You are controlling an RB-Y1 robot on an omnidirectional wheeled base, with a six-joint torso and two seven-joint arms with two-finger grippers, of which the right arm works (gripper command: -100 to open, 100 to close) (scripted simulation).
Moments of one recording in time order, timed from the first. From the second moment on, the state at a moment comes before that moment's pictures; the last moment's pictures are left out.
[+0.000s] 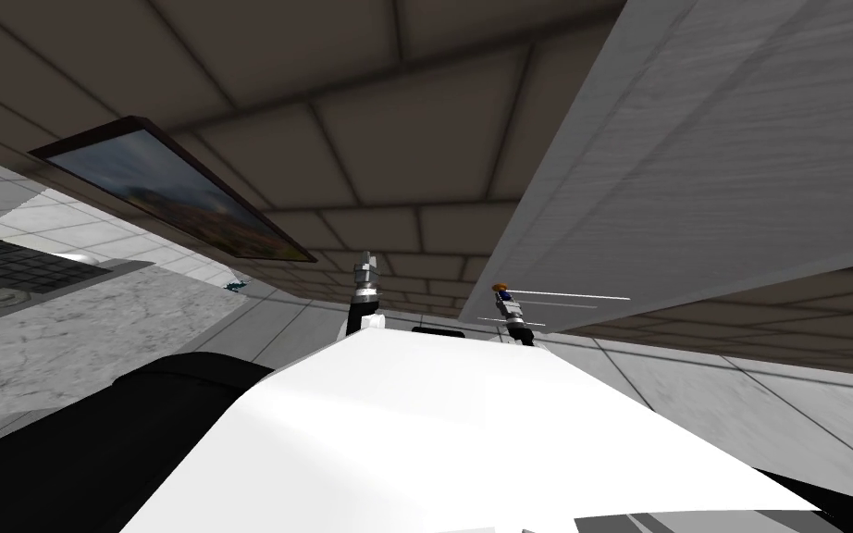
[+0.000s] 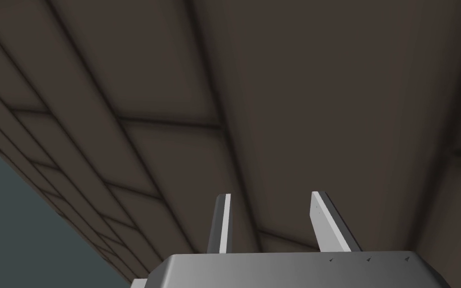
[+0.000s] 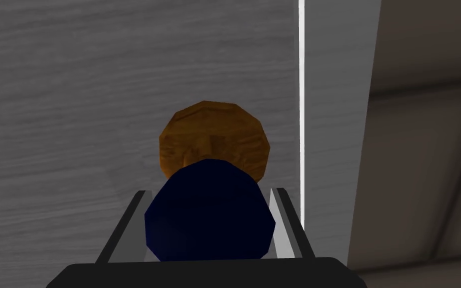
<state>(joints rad) -0.03 -0.27 -0.24 -0.60 0.27 -0.96 1.01</state>
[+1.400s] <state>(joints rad) -0.03 -0.27 -0.22 -0.62 0.16 -0.94 0.67</state>
